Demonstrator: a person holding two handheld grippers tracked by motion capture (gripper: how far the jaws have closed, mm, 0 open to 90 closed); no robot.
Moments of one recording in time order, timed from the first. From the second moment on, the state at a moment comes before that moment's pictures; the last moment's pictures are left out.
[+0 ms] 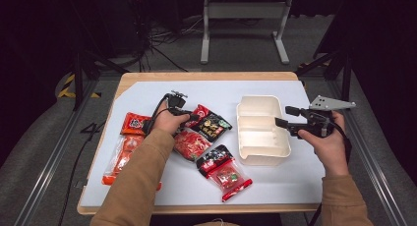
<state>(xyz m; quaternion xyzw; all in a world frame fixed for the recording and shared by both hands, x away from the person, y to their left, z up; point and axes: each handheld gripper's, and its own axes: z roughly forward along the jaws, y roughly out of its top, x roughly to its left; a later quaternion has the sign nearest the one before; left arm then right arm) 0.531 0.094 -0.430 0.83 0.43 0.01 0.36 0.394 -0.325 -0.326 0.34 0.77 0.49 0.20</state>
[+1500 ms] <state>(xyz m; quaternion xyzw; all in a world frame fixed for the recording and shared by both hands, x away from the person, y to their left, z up) 0.462 0.107 -0.342 0.81 0.38 0.13 0.43 0.392 -0.324 -0.324 0.34 0.77 0.50 0.20</state>
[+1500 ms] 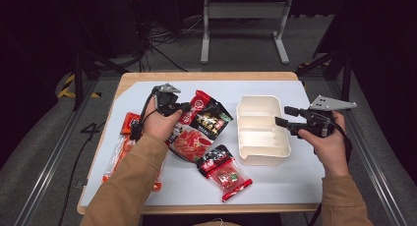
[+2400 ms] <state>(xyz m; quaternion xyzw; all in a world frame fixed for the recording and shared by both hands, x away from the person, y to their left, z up) 0.382 0.138 -0.315 0.75 0.32 0.19 0.54 0.384 -0.294 -0.320 0.29 0.78 0.53 0.18</state>
